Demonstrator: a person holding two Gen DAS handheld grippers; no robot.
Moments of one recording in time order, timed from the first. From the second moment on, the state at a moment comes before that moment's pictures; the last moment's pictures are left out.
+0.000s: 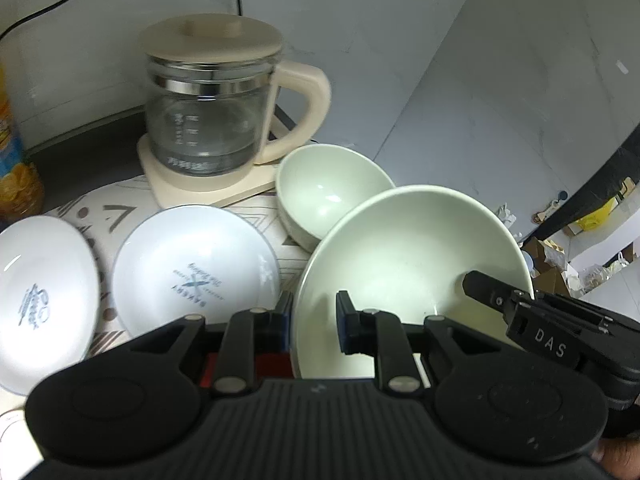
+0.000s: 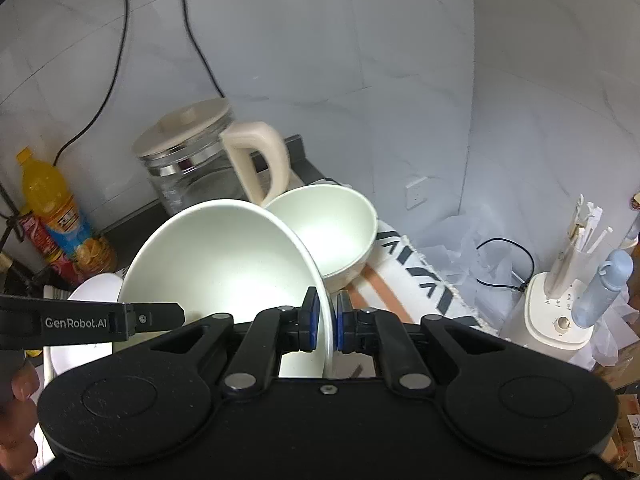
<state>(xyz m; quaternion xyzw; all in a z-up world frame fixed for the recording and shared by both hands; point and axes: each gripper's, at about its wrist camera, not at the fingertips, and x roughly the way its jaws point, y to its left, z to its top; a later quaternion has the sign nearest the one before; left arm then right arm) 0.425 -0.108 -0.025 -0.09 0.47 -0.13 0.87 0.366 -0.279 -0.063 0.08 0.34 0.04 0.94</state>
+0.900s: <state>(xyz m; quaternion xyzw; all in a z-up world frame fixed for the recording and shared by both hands) 0.379 -0.048 -0.073 -0.12 0.52 -0.07 0.84 0.346 -0.214 -0.107 0.05 0.41 0.08 0.91</state>
